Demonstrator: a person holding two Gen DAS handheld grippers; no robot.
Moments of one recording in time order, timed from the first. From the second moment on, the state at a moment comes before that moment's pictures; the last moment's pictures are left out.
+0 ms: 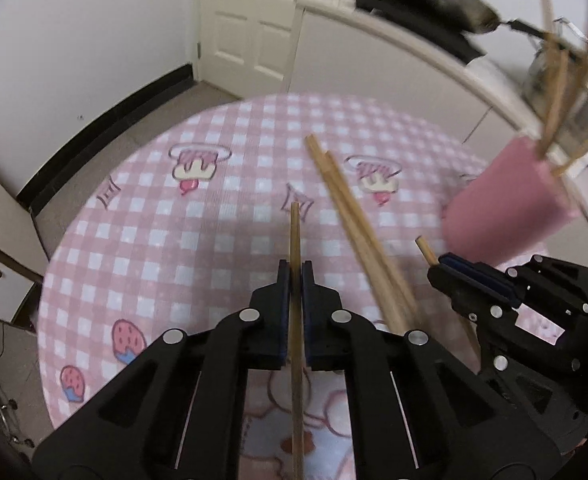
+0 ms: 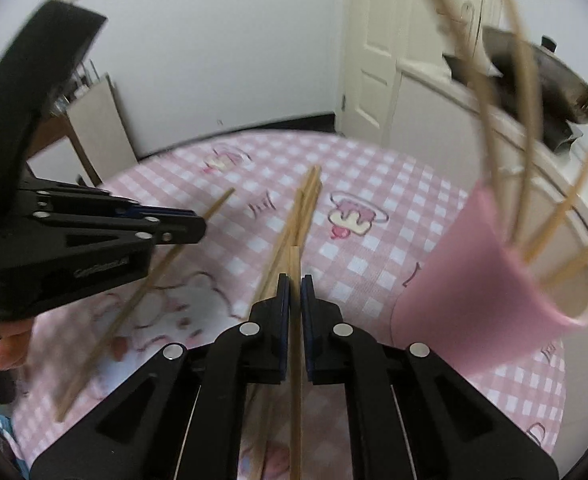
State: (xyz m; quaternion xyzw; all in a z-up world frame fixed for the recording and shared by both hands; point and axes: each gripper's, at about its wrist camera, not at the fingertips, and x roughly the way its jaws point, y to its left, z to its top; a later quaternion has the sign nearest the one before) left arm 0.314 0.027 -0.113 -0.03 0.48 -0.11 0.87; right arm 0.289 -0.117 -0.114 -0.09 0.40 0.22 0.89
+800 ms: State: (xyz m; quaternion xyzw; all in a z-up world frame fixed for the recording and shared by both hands) left arm 0.186 -0.014 0.080 -0.07 0.20 -0.20 0.96; right arm 0.178 -0.179 0.067 -0.05 0.11 0.19 0.97
